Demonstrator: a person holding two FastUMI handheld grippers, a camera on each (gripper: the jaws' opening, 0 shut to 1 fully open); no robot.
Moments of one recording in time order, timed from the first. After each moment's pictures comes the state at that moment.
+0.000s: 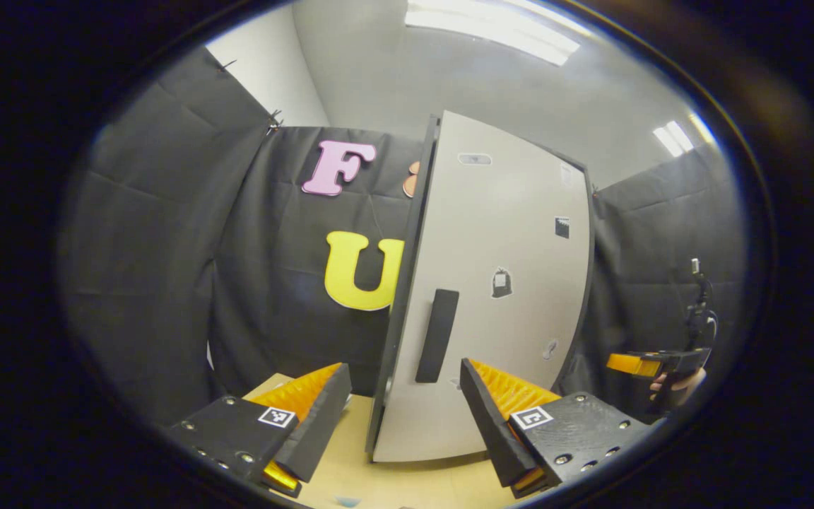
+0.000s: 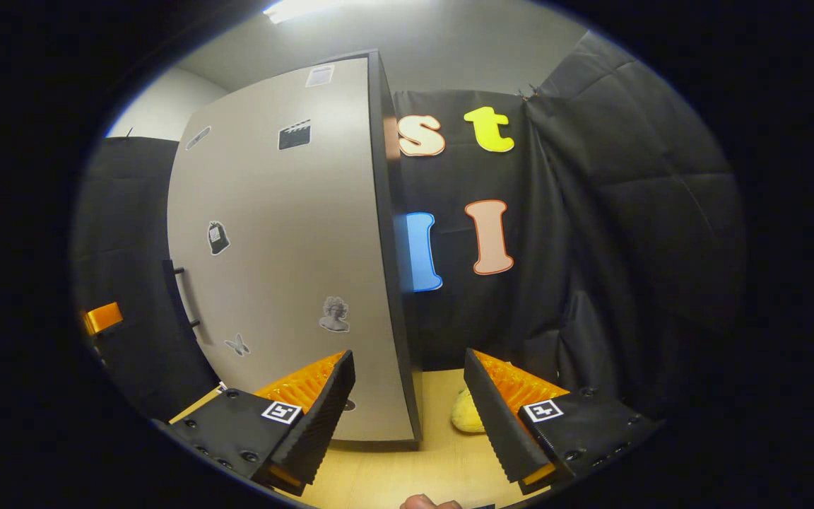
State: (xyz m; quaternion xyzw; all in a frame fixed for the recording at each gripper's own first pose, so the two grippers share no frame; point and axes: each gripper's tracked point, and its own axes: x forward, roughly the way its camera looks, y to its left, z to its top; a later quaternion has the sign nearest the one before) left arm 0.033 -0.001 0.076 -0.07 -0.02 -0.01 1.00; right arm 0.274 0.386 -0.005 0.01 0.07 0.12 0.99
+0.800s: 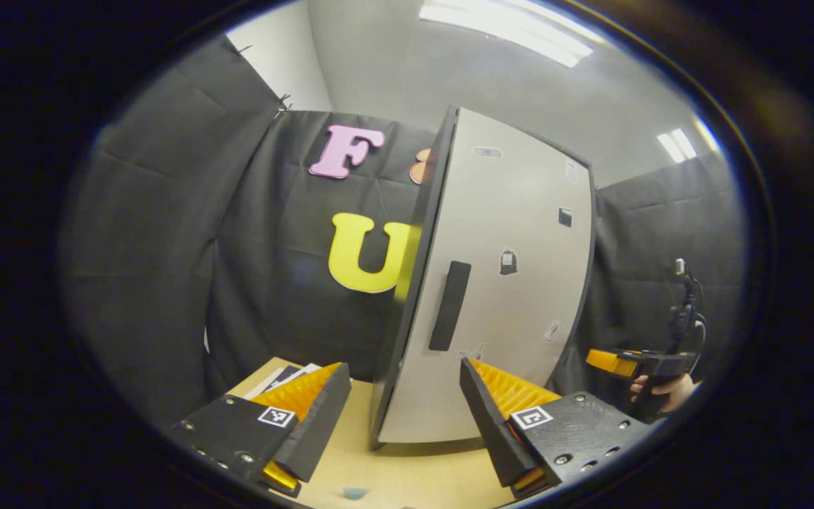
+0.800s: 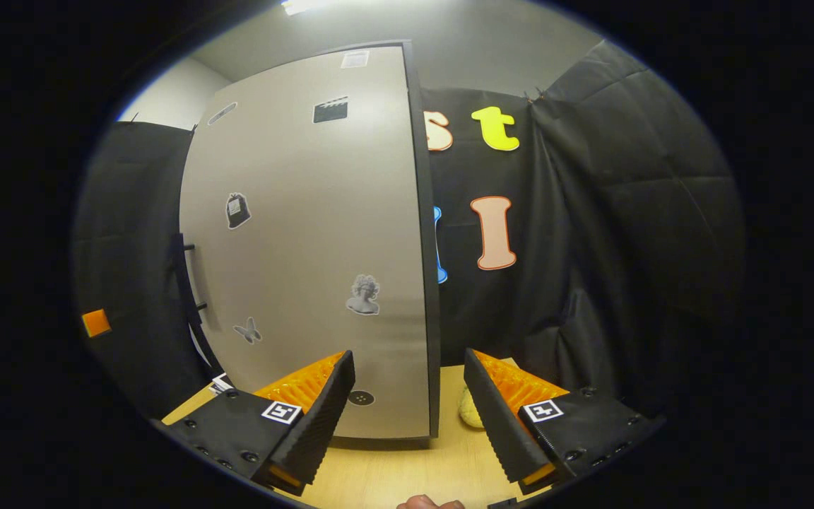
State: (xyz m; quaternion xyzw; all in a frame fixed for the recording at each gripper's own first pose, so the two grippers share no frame) left arm 0.011 0.033 0.040 -0.09 0.00 -0.02 1.00; right arm 0.271 0.432 -0.032 0.00 0.08 0.10 0.99
